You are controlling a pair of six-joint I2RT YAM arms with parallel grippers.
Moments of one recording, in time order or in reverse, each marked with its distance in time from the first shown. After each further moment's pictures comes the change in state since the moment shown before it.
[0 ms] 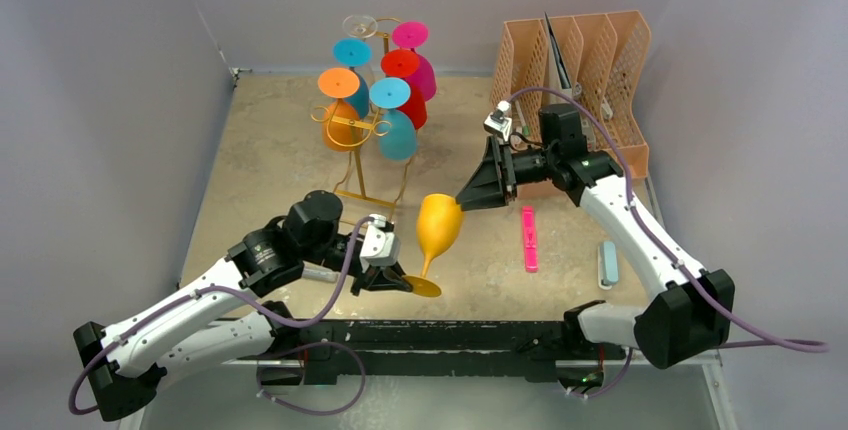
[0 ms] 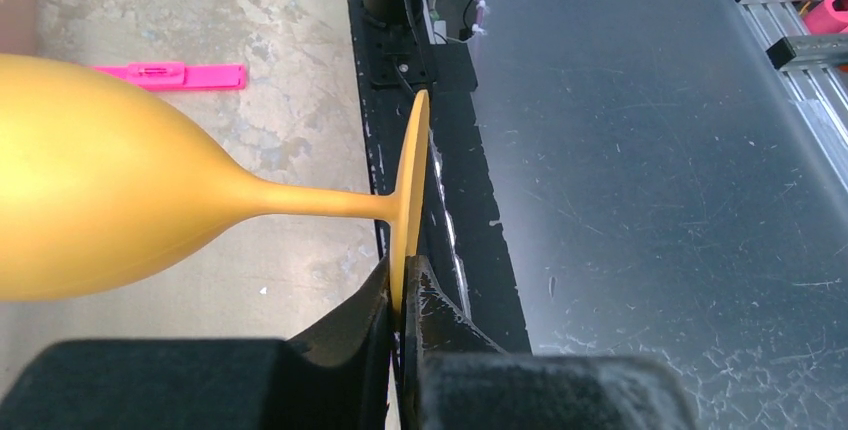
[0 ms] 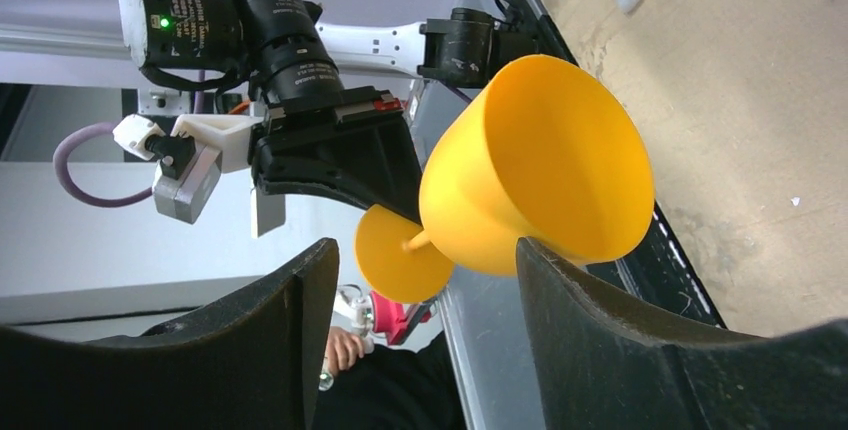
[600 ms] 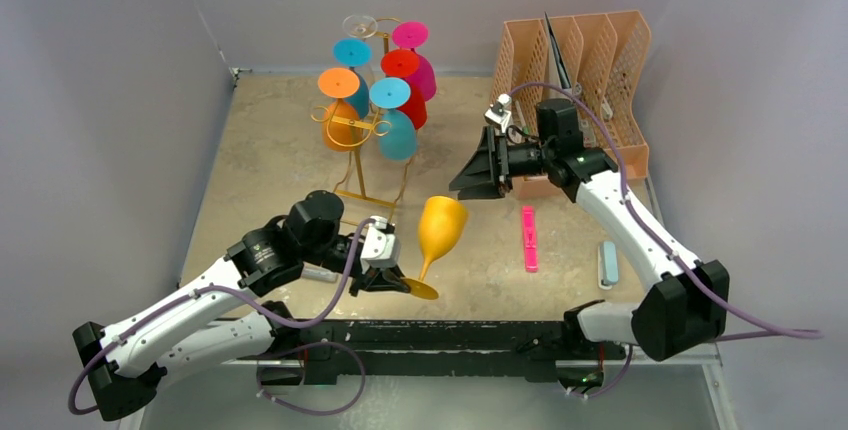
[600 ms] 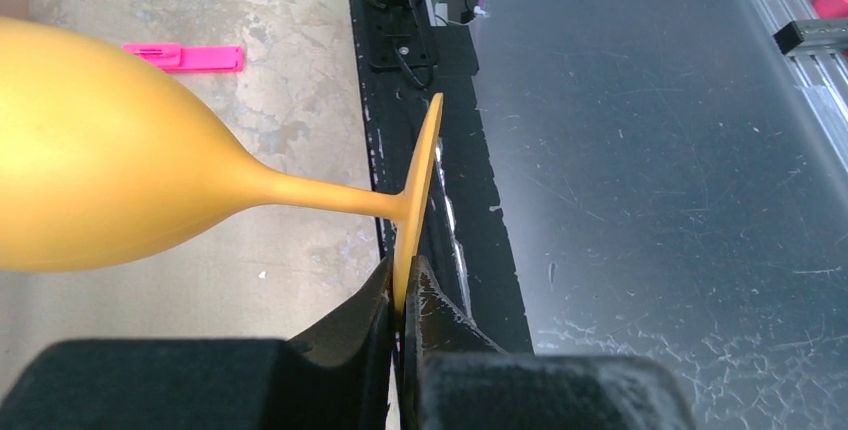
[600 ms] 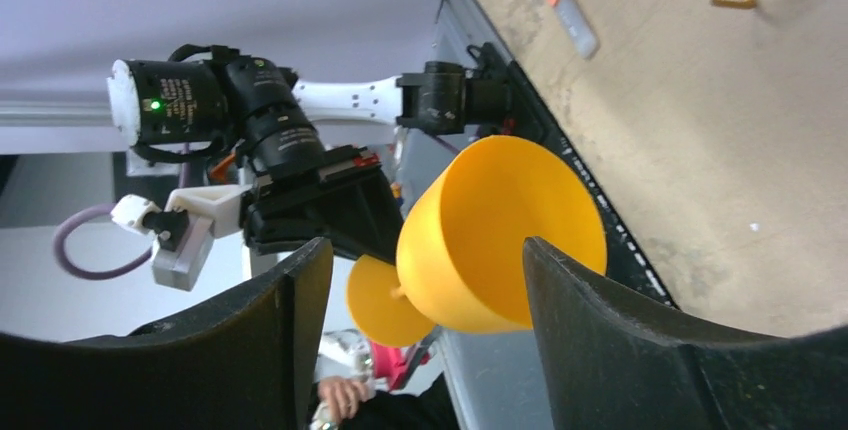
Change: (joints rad) left arm 0.000 0.003 0.014 -0.064 -0.008 0.032; right arm 0.002 0.014 0.010 0.065 0.133 0.060
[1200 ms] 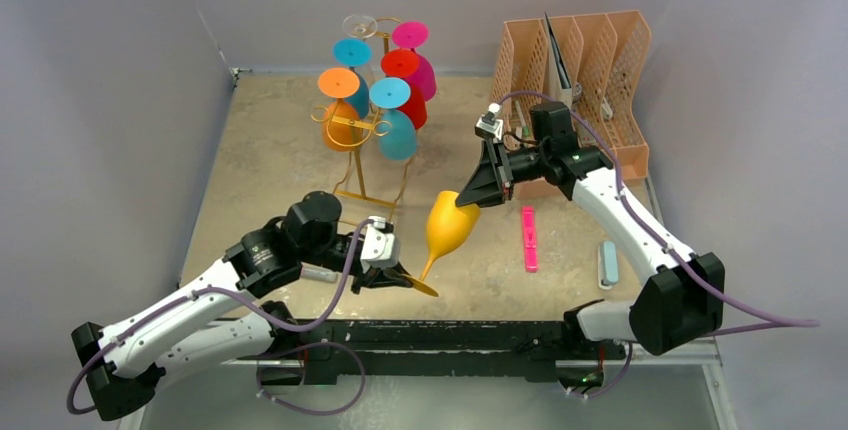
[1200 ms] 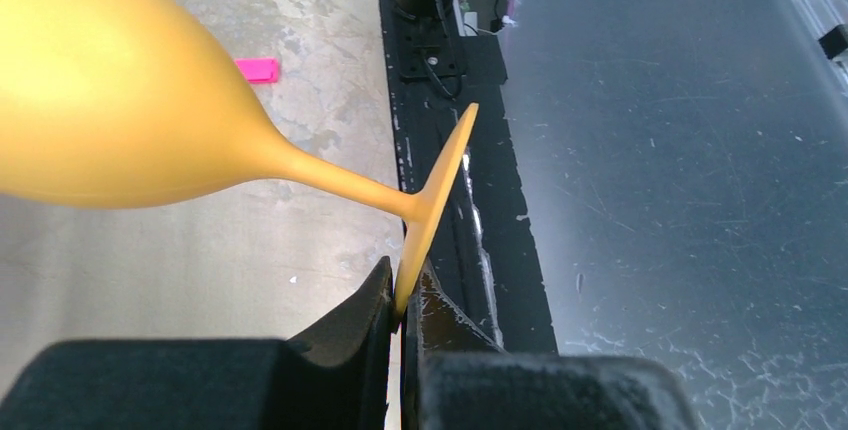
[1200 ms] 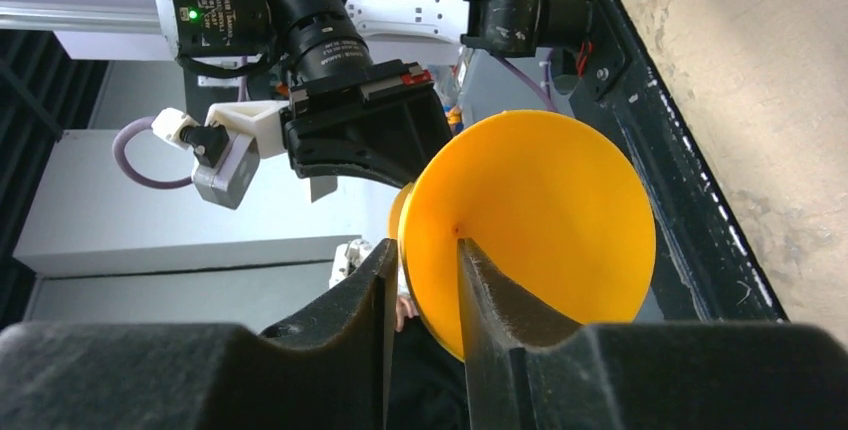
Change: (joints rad) left arm -0.006 -0.006 0.000 0.032 -0.064 0.003; right arm 0.011 0.047 0.000 -0.046 -0.245 -0.006
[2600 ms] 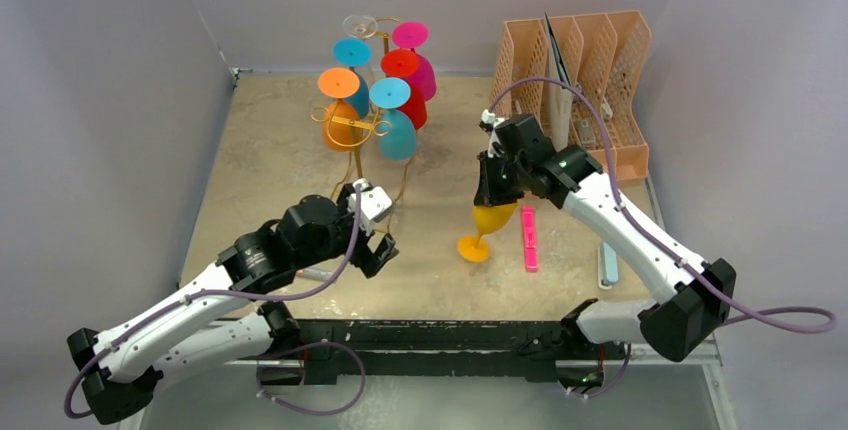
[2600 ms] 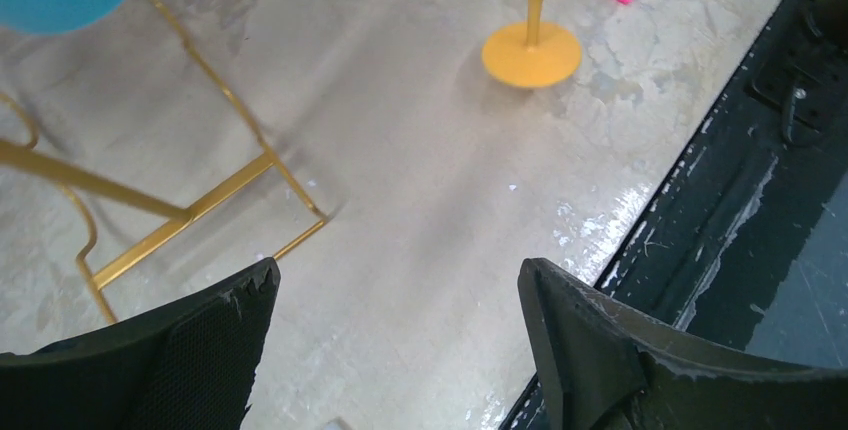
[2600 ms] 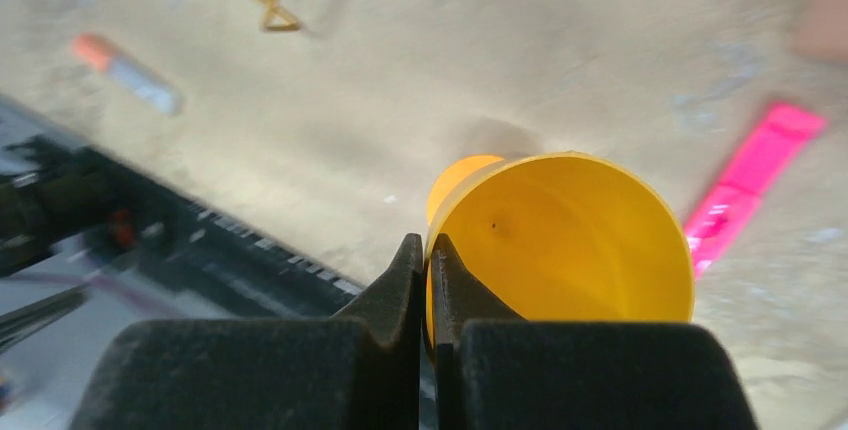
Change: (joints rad) left arm -0.003 -0.024 -0.001 -0.073 -0.711 -0.215; right arm 0.220 -0.035 0.147 -0.392 1.125 -0.280
